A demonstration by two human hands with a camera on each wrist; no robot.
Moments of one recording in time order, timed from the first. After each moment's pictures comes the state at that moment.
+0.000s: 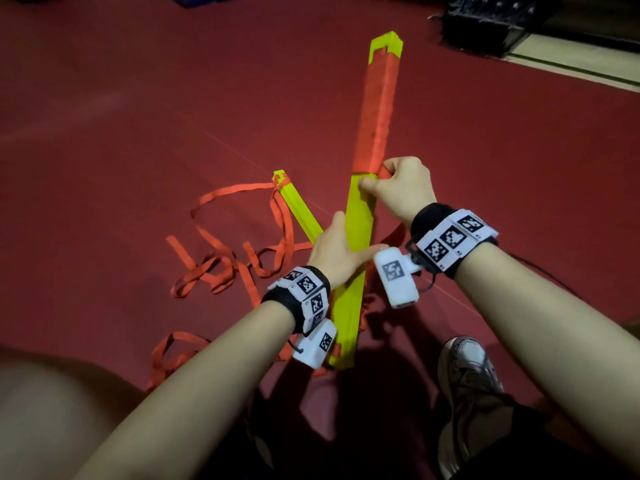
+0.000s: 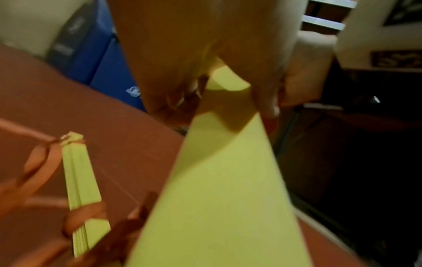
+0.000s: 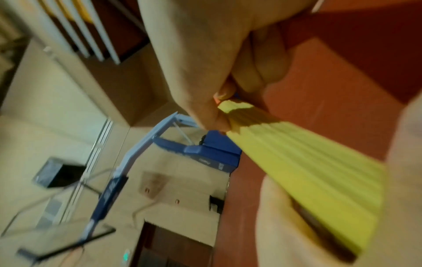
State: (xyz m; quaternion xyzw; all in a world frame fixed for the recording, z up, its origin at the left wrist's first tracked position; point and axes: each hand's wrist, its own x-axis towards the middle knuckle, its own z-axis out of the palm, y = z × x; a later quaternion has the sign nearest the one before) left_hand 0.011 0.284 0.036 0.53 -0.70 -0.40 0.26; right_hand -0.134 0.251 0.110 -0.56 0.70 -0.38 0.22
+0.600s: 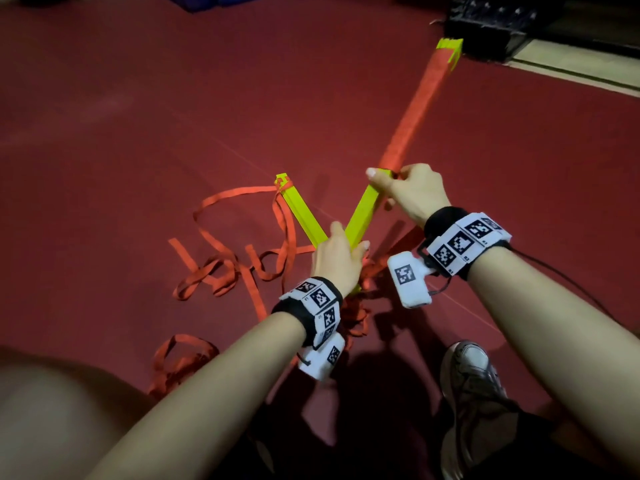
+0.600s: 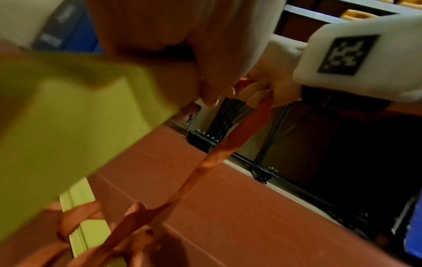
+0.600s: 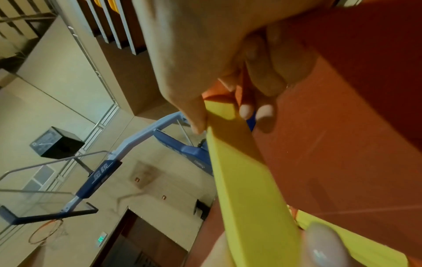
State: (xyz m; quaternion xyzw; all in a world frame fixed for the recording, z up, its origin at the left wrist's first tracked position) left_hand 0.005 0.291 0.032 0.62 -0.70 -0.26 0.24; right_hand -0.148 0.250 0.111 -0.52 0.72 -0.36 0.28
